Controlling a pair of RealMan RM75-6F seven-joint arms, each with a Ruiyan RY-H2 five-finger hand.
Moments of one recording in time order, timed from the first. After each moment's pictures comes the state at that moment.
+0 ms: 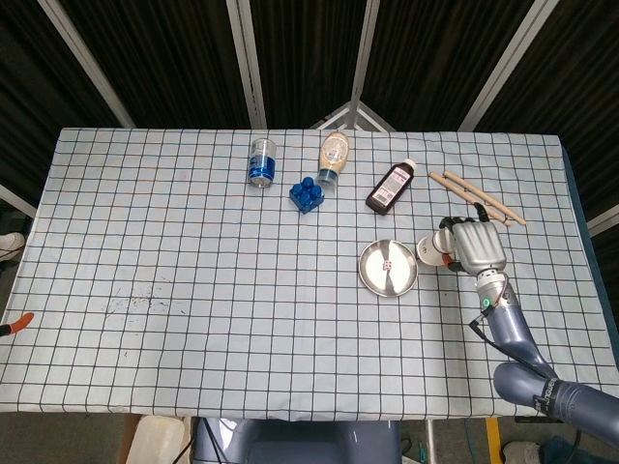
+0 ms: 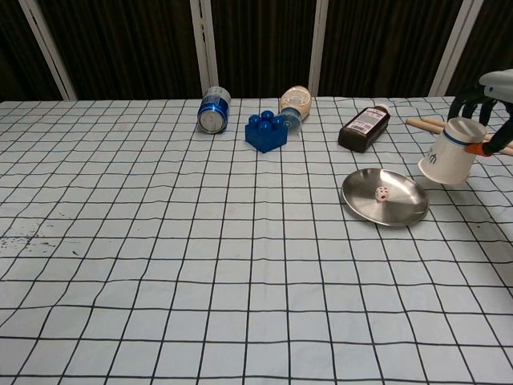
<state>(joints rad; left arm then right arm) -0.13 -1.16 -0.13 -1.41 1.32 1.39 -0.02 0.67 -1.34 0.22 -1.41 -0.93 0.95 -0.39</state>
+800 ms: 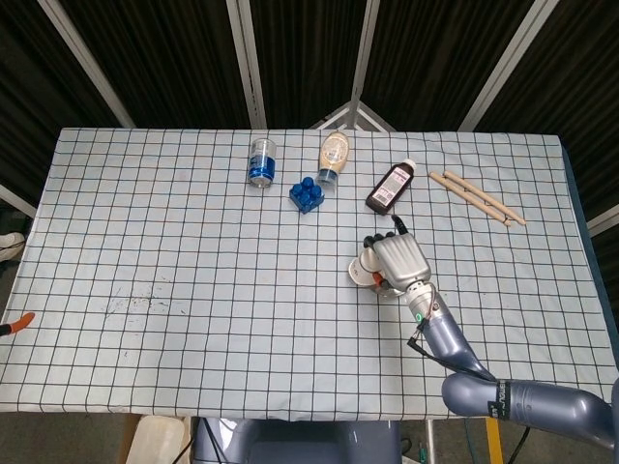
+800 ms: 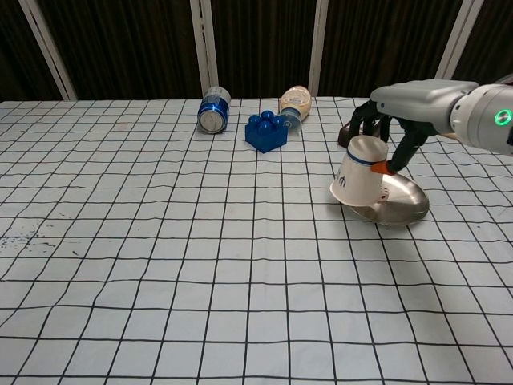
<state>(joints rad) -0.13 -1.16 -0.13 -1.41 1.32 1.38 -0.05 0.82 -1.43 0.23 -1.63 -0.79 0.98 -0.67</state>
